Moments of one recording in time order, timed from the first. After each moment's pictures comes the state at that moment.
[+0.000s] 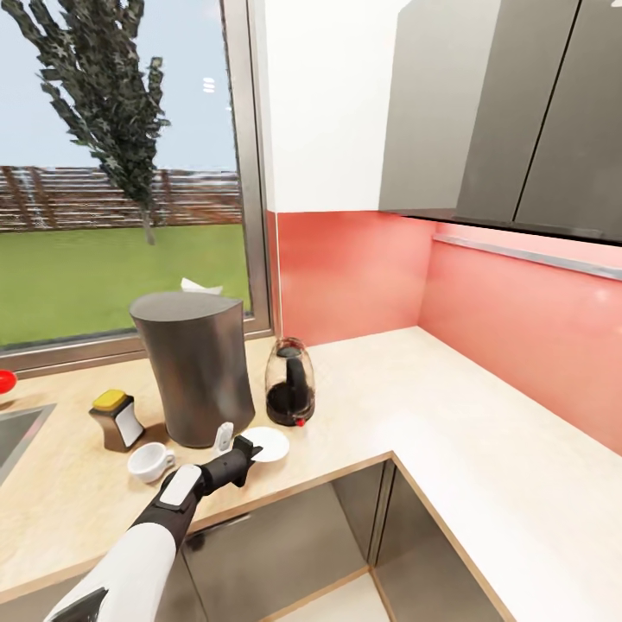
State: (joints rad) left arm -0.72 -0.10 0.46 -0.47 0.82 0.60 -0.14; right arm -0.36 0.06 0.21 -0.02 -0.17 0.17 0.29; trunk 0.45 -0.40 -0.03
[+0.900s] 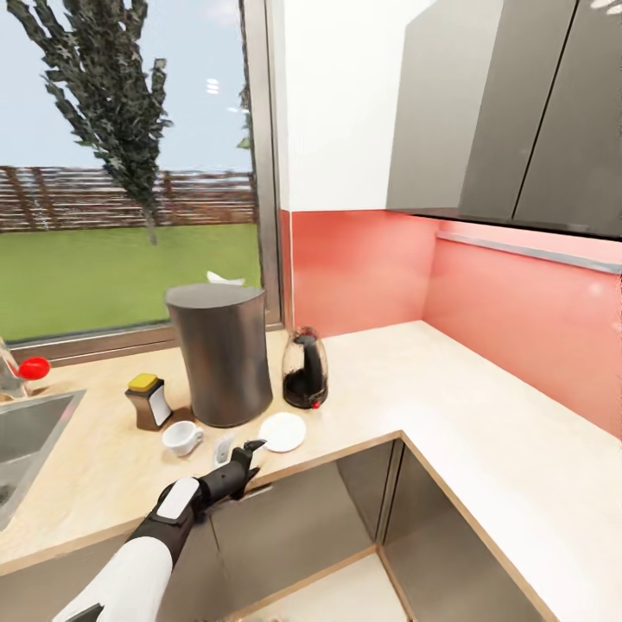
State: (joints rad) left arm -0.68 -0.10 0.45 -0.47 0.82 0.60 -0.14; right arm -0.36 0.06 0.21 -0.02 -0.17 0.17 0.29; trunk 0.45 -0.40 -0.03
